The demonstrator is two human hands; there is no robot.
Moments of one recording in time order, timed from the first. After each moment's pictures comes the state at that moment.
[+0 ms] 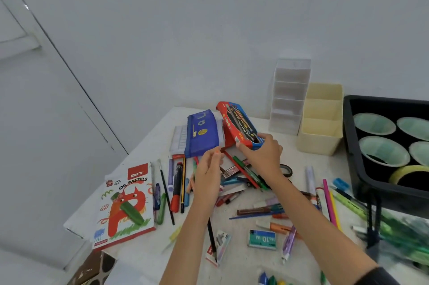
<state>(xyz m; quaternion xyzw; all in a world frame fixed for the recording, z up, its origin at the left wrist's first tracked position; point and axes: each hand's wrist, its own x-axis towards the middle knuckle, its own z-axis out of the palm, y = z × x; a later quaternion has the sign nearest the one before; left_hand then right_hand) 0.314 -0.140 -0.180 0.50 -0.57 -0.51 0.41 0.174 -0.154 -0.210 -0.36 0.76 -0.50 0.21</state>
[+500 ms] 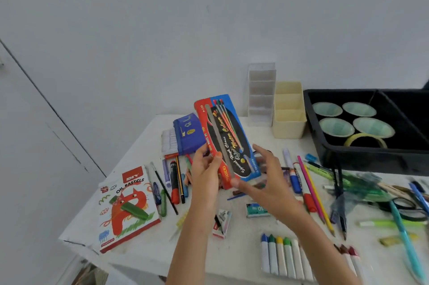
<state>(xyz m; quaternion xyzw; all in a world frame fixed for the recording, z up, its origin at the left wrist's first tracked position) 0.352 -0.079 -0.138 0.39 -0.51 -0.63 0.43 0.245 -0.001 -0.166 -0.43 0.68 -0.53 0.26</state>
